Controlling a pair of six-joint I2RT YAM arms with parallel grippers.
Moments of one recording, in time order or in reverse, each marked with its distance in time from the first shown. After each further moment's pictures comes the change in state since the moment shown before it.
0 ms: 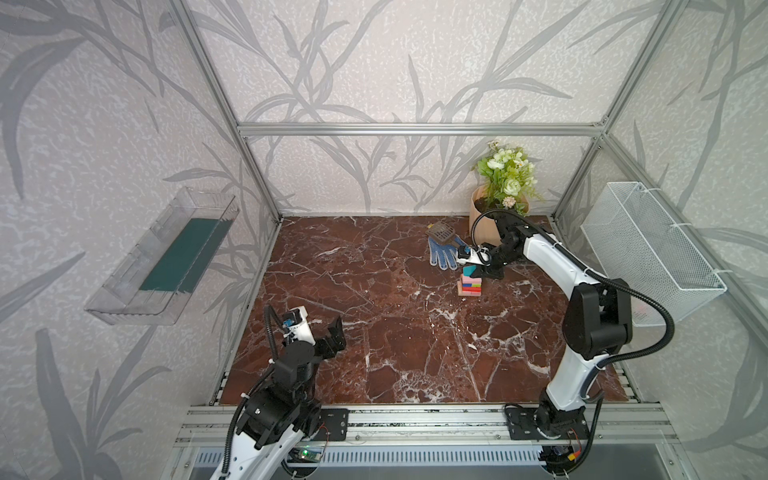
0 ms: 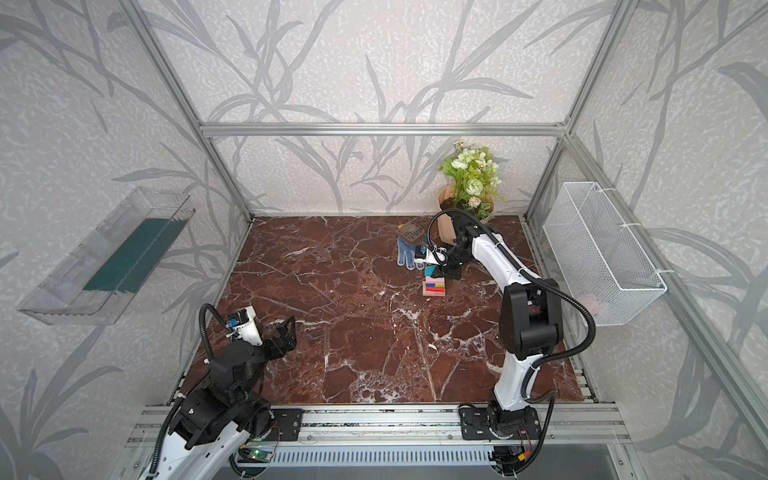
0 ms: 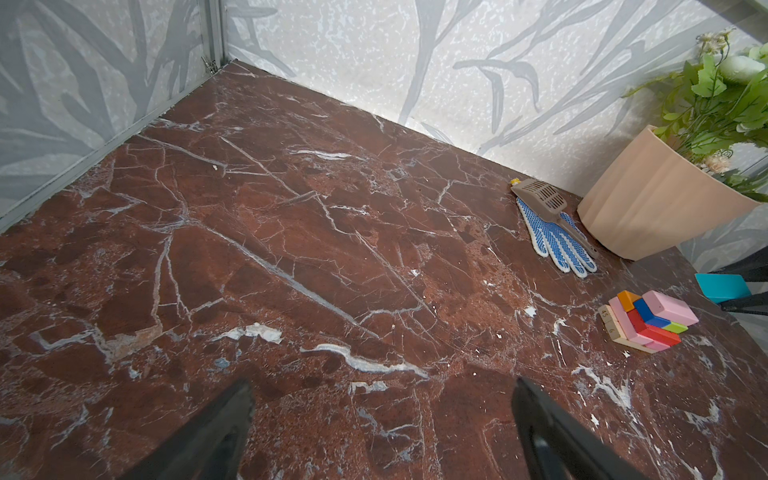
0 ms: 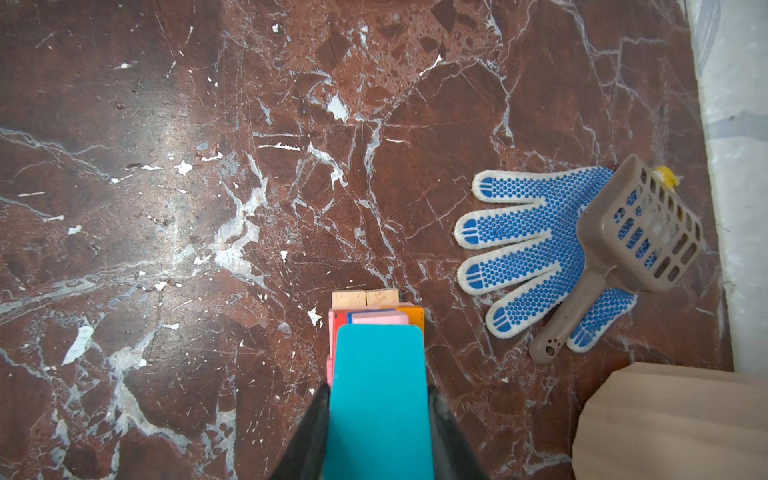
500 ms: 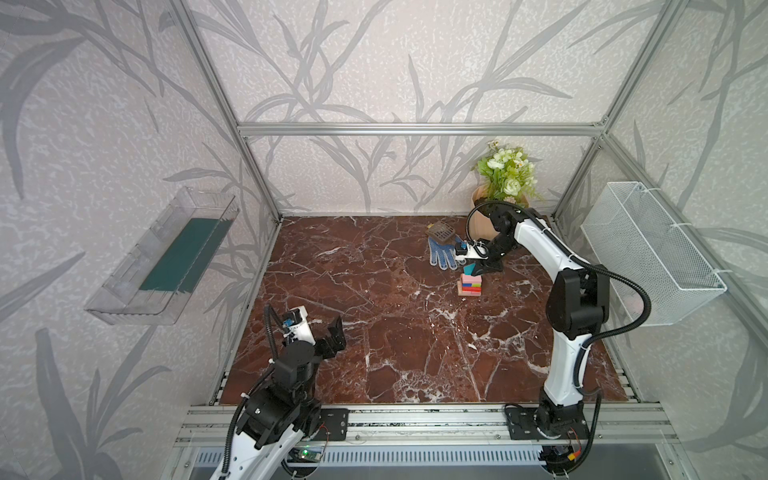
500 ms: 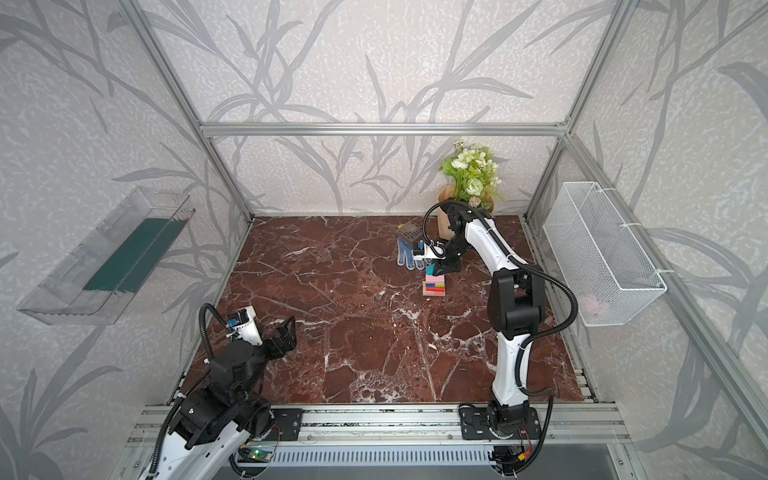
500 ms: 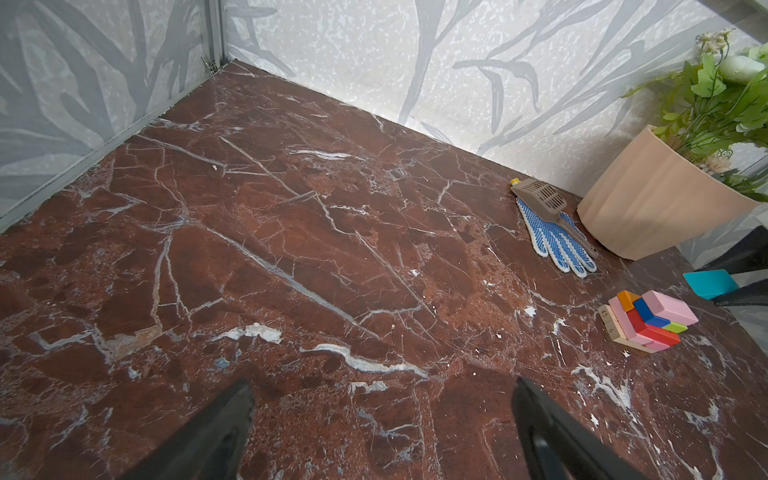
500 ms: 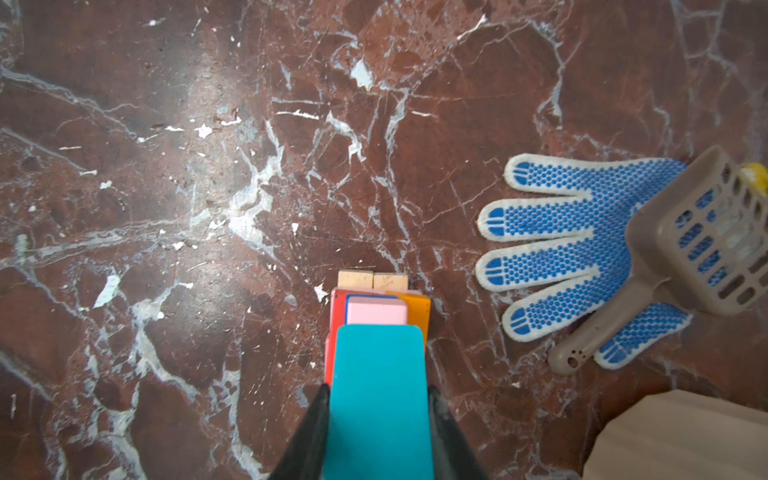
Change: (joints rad) left arm 0.000 0.000 0.000 0.000 0.000 0.000; right arm 0.006 0.178 0.261 -0.269 0.050 -0.104
